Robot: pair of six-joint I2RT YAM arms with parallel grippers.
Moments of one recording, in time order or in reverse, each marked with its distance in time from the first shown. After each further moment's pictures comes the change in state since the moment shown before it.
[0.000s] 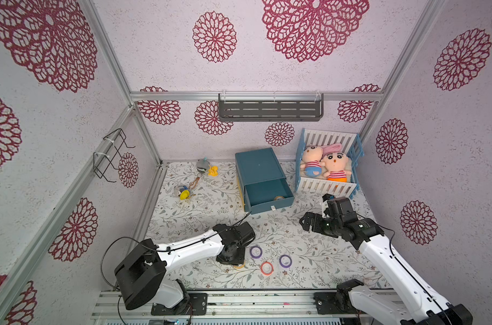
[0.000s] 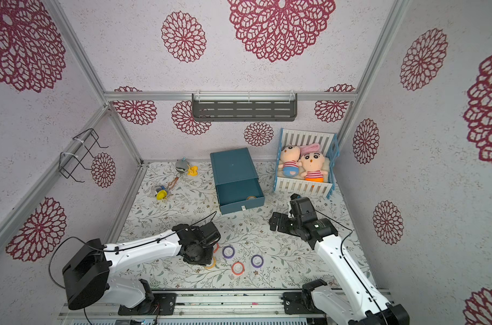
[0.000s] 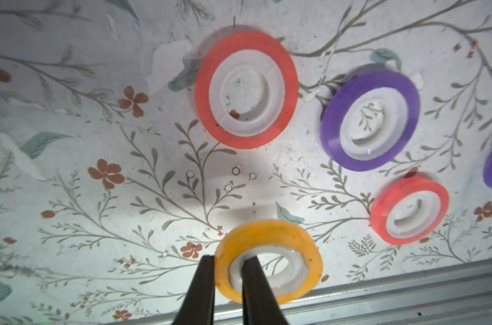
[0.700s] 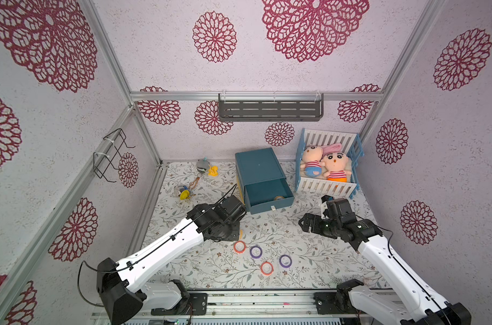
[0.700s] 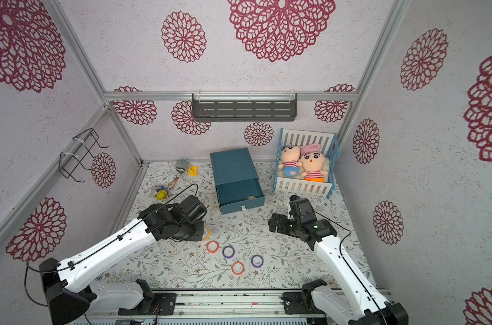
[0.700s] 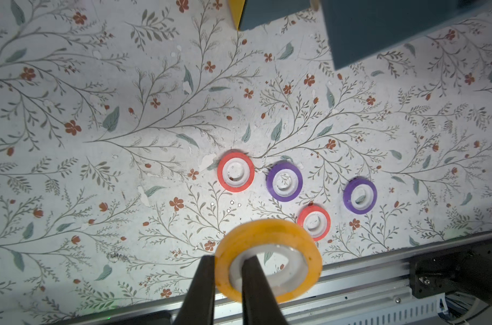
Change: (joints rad) left arm 0.112 -0.123 0.399 -0.269 -0.142 0.116; right arm 0.000 0.000 -0.027 0.019 -0.016 0.000
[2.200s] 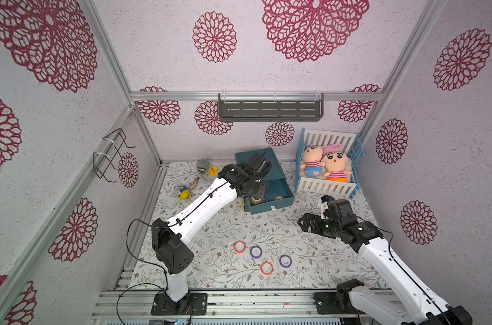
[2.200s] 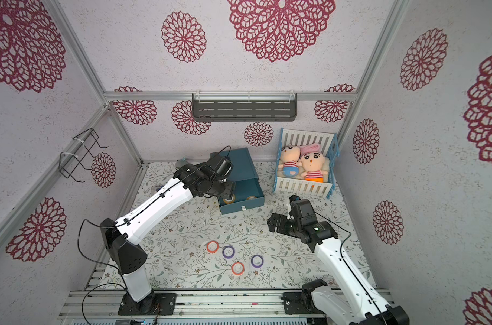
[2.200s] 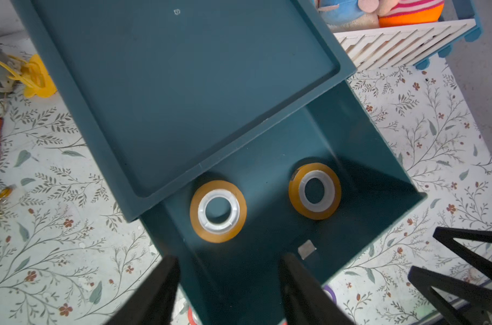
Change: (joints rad) left arm 0.076 0.523 0.659 0.087 -0.019 0.294; right arm 0.000 -0.023 -0.023 0.048 -0.030 0.008
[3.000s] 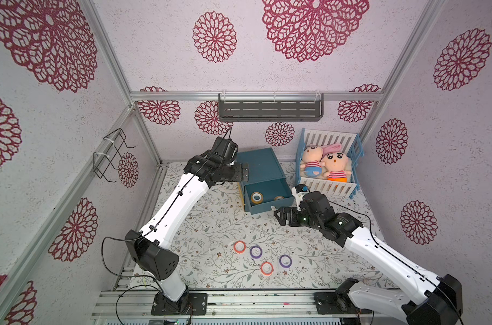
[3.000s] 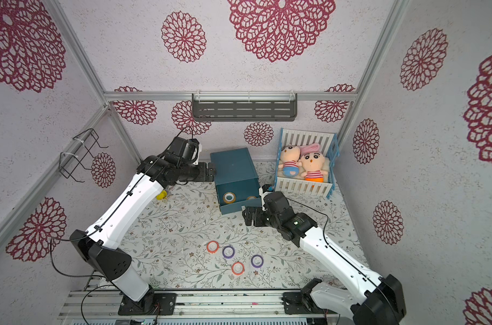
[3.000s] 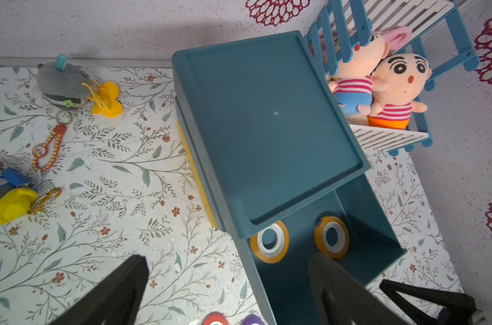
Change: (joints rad) left arm 0.241 -0.129 -0.043 0.080 0.139 0.008; right arm 0.333 0.171 0.154 0.206 0.134 0.037
